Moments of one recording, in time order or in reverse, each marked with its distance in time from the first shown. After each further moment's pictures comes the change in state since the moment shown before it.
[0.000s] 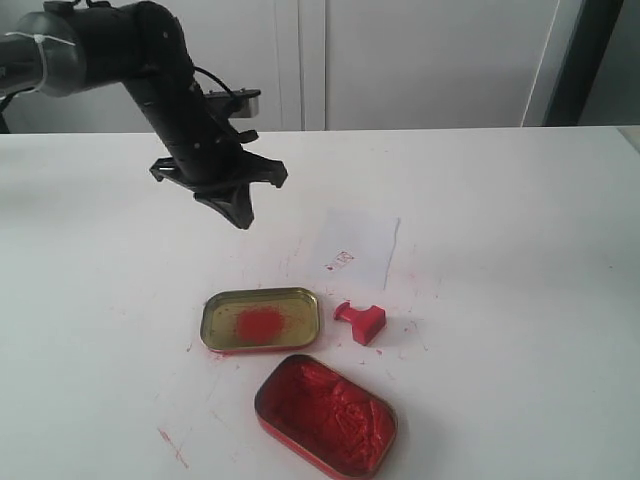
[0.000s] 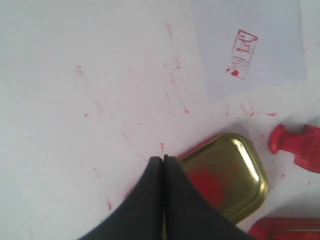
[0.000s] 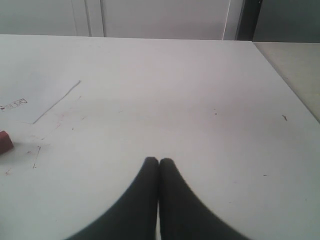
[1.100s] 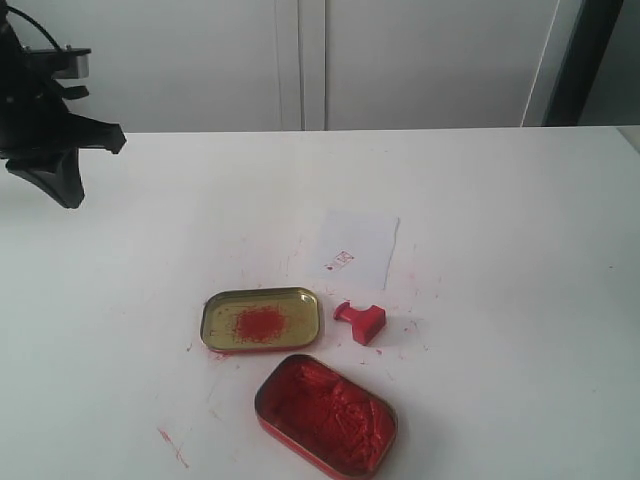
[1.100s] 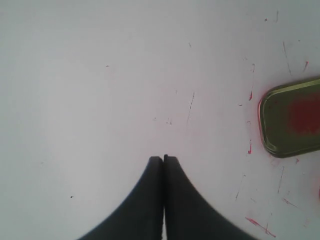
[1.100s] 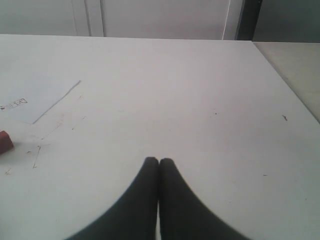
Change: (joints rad) left arm 0.257 -0.313 0.231 0.185 0.146 -0.068; right arm 0.000 0.000 0.000 0.000 0.000 0.000
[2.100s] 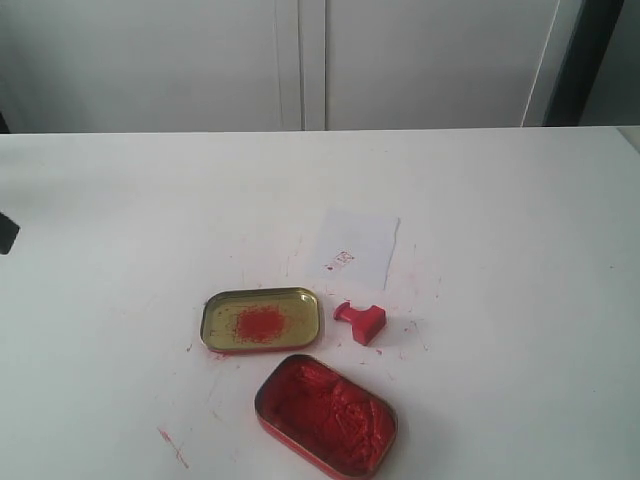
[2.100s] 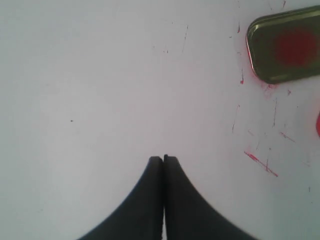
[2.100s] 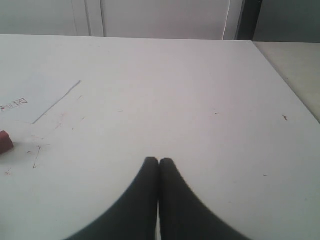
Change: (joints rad) left arm 0.000 -0.670 0.688 0.000 -0.274 0.006; right arm 0.000 0.000 0.000 0.000 0.000 0.000
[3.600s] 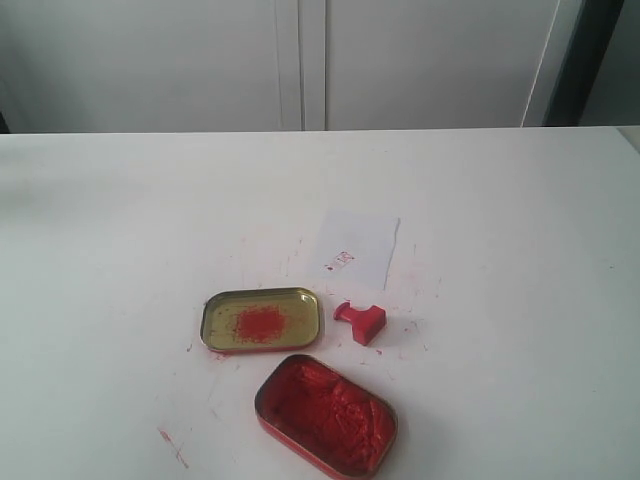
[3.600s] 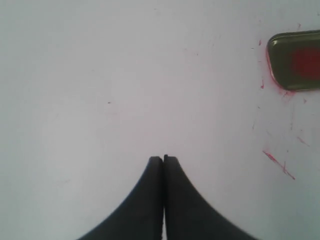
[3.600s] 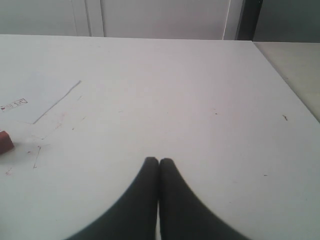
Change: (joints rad) left arm 0.114 -0.343 0.205 0.023 -0.039 -0.026; right arm 0.000 0.000 0.000 0.000 0.000 0.000
